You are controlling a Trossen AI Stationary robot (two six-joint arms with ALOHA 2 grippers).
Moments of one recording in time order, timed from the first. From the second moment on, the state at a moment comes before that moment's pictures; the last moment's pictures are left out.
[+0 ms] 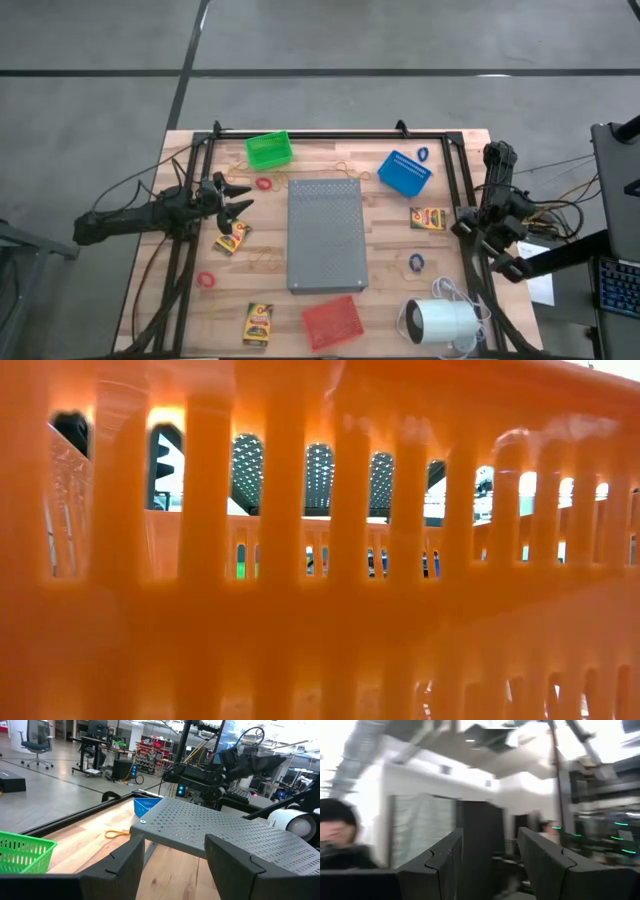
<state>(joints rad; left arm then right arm) 0.12 0.02 0.02 -0.01 -0.14 -0.21 1.22 0.02 0.02 0.58 0.45 -0.17</state>
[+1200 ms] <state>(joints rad) 0.12 0.02 0.02 -0.01 -0.14 -0.21 1.22 0.22 0.67 0.22 1.44 -0.60</state>
